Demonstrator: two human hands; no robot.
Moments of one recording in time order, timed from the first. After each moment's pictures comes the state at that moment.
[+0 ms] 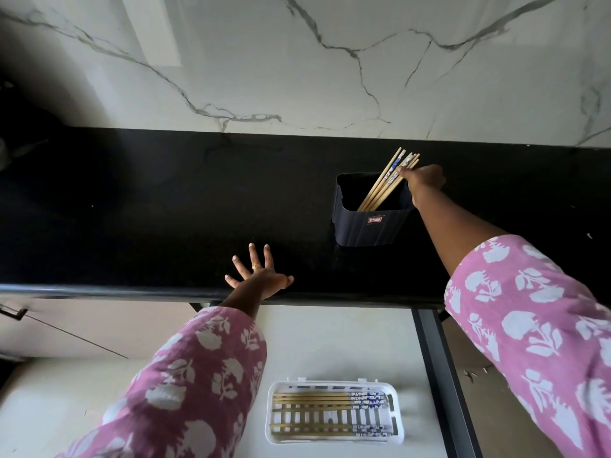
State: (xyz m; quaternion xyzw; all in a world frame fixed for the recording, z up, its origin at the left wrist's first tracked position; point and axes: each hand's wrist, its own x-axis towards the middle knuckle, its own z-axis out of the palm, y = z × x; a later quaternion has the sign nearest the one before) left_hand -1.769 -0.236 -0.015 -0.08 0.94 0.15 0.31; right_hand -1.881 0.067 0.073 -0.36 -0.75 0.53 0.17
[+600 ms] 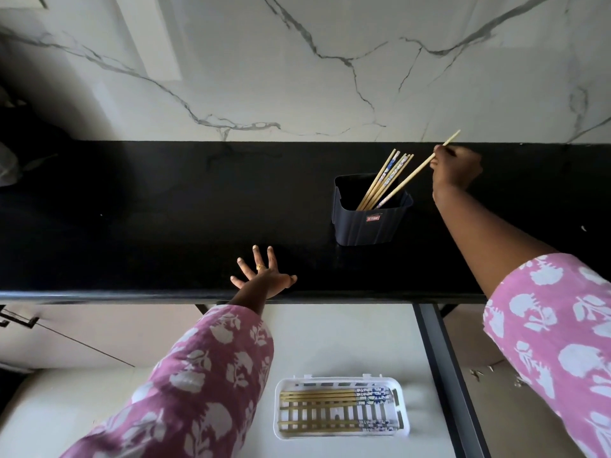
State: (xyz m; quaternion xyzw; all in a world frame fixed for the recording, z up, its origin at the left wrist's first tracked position) left_hand -1.762 -0.234 -0.011 -0.07 0.94 0.15 0.30; right_hand -1.838 0.083 0.117 -0.31 -0.69 0.54 0.36
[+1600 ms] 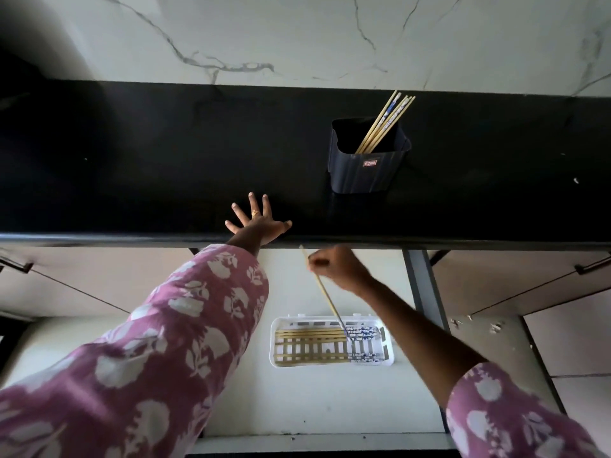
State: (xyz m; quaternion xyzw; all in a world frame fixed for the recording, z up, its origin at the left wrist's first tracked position) left_hand -1.750 -0.242 -0.014 -0.05 0.95 0.16 0.27; right_hand -1.653 -0.079 -0.023 0.08 -0.90 0.41 -0.12
